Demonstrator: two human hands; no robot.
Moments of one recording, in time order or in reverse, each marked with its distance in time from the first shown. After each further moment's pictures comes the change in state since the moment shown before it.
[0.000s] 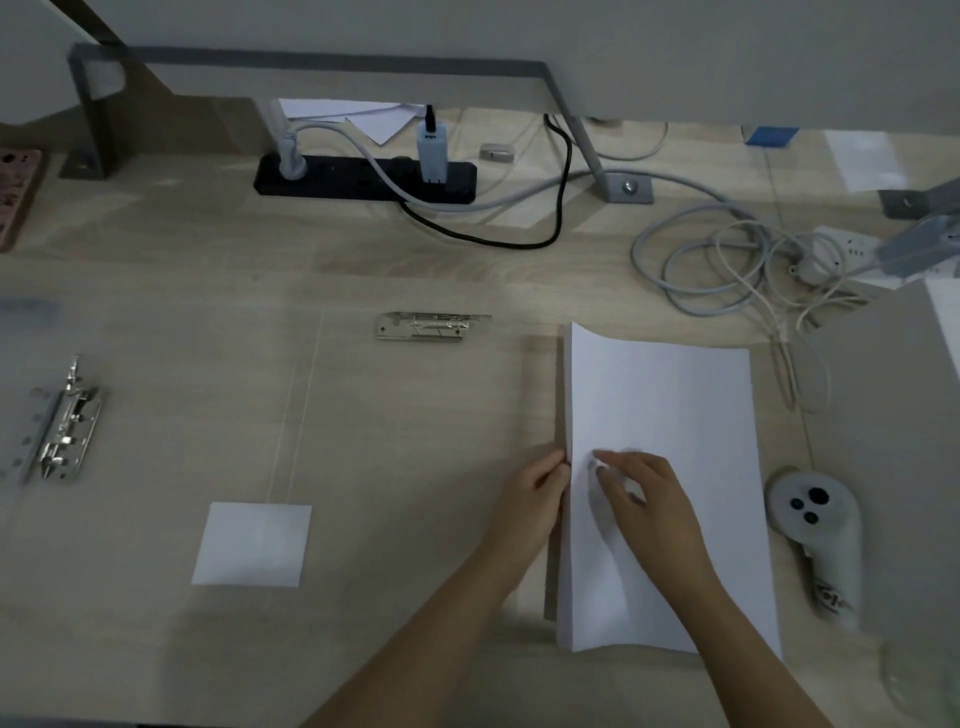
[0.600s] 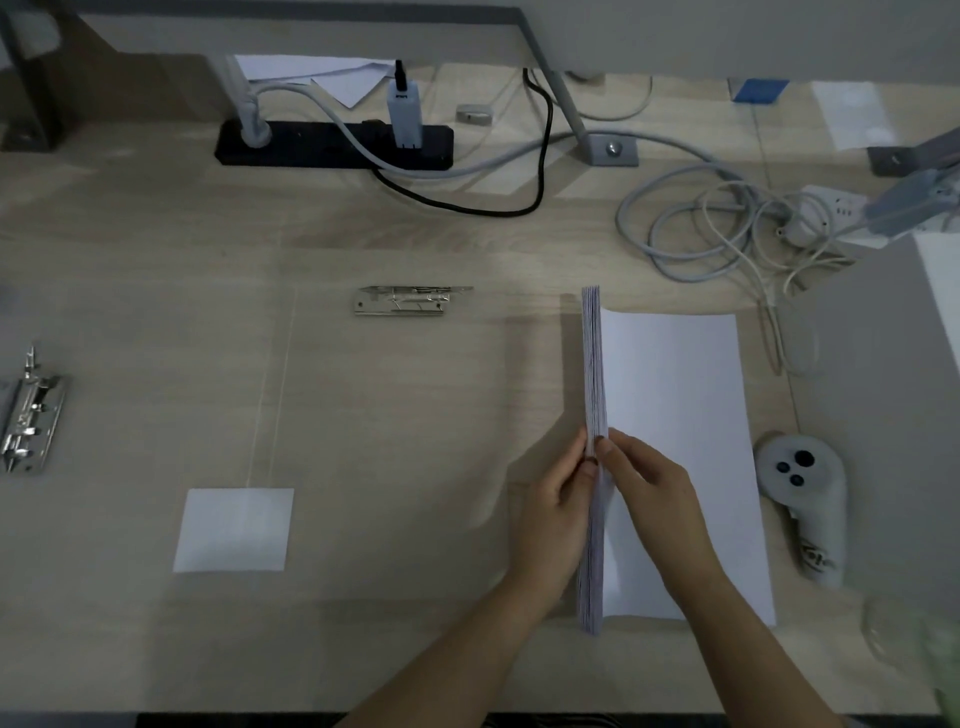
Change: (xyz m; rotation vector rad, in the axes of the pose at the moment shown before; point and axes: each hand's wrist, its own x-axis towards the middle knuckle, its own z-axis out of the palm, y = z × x) left_hand -0.021 -0.014 0.036 -0.097 0.038 0.146; right_hand -0.016 0.001 -0.008 0.359 -0.045 0.204
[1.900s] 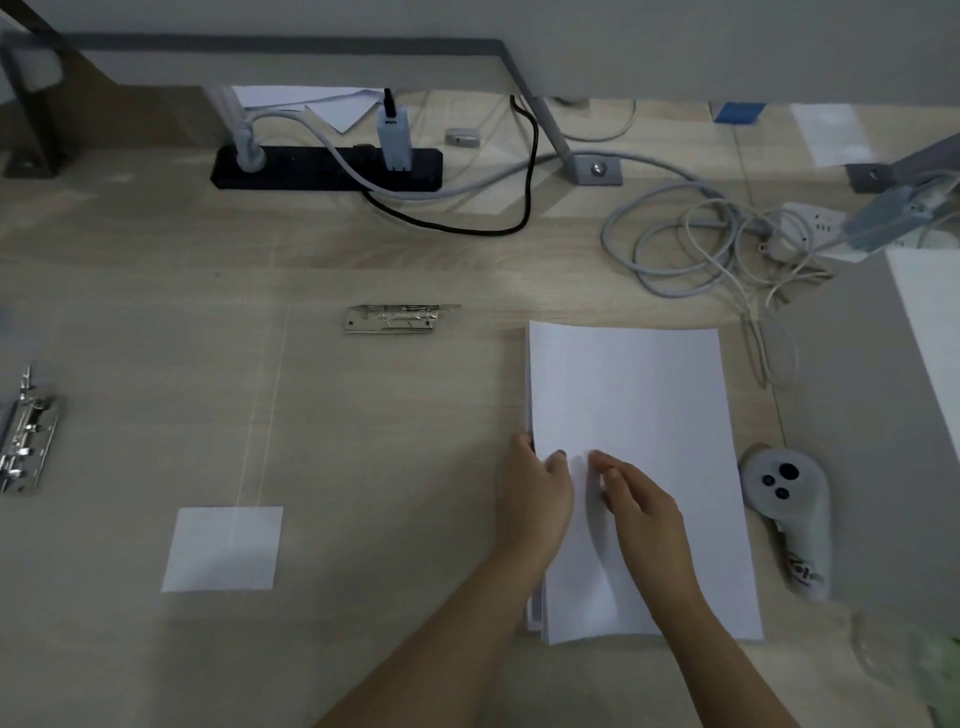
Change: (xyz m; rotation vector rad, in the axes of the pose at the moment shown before) left_hand 0.036 0.019 0.007 0.312 0.276 -0.212; right_hand -0.002 0.012 0.004 -0.039 0.089 0.003
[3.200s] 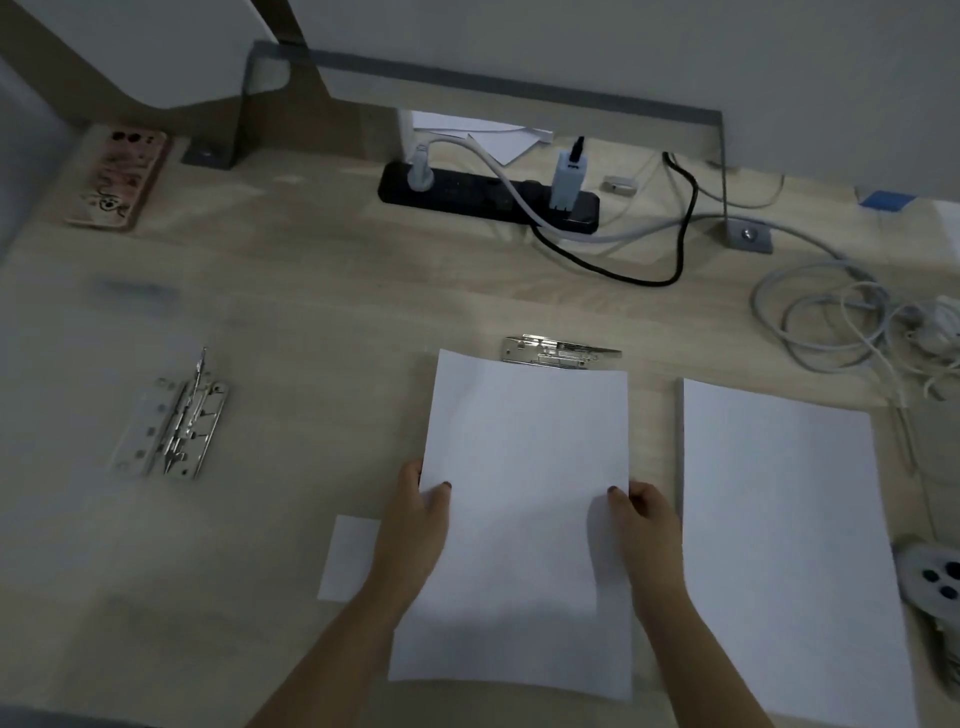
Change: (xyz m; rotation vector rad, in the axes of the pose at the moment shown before) left_hand 0.039 -0.089 -0.233 -0.020 0.194 0.066; right_hand -0.001 -0.064 0.136 -0.011 0.058 0.125
